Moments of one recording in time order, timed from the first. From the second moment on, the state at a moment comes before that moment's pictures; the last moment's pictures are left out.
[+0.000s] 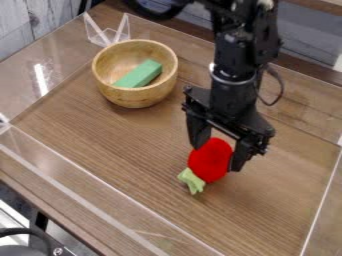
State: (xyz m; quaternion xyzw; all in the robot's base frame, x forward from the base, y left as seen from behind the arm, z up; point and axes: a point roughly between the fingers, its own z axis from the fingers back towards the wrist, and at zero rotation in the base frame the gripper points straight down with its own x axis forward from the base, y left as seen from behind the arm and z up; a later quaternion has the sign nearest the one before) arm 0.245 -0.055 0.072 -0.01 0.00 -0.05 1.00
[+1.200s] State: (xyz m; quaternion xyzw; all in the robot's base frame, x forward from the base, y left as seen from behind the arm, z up) arm 0.253 -0.020 0.080 -0.01 -0.02 -0.09 1.00
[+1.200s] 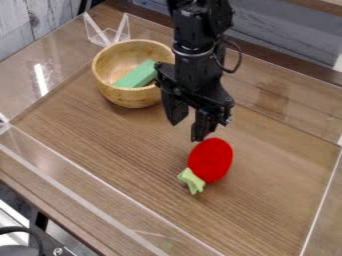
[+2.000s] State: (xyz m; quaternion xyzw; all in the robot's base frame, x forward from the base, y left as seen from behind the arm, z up) arm 0.240 -0.035 0.093 -0.01 -0.06 0.00 1.00
